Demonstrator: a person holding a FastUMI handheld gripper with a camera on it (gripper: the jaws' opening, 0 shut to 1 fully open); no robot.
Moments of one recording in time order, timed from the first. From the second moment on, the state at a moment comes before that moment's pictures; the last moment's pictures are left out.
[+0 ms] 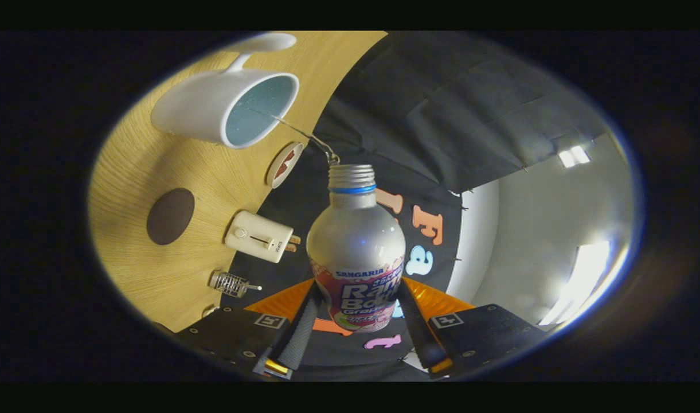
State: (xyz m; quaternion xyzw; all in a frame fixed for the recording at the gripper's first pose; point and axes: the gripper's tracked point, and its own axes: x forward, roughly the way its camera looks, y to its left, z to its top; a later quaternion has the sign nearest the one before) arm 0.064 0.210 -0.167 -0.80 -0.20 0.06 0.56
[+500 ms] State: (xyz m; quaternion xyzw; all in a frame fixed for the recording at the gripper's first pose) arm 0.063 0.219 -0.175 -0.81 -0.21 0.06 0.55
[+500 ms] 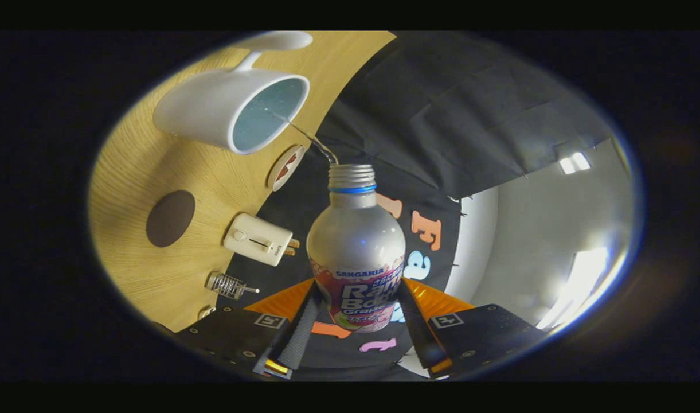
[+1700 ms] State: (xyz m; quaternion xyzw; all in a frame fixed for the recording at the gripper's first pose) arm 0.076 0.214 -0.220 -0.63 -0.07 0.13 0.77
